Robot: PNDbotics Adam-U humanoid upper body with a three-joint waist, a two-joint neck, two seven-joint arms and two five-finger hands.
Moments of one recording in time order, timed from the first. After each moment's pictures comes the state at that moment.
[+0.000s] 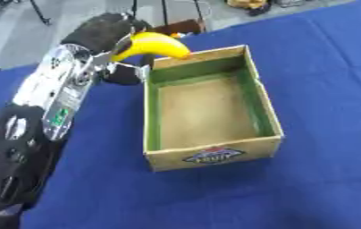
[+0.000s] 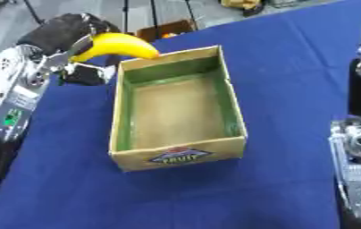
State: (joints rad) left arm -0.99 0.26 -0.19 -1.46 -1.16 0.03 -0.47; right arm -0.54 -0.22 -0.05 -1.99 0.46 -0.29 -0.42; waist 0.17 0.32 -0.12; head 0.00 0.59
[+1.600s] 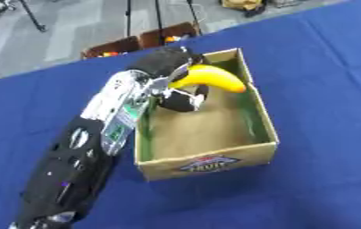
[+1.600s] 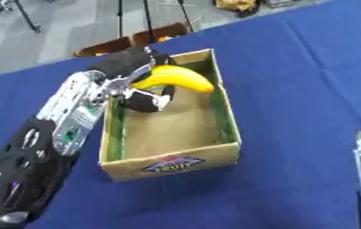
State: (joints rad) left arm -1.00 0.15 -0.23 -1.35 -1.05 0.02 -0.50; right arm -0.57 -0.21 -0.05 -1.99 0.46 -0.31 -0.45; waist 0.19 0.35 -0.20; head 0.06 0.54
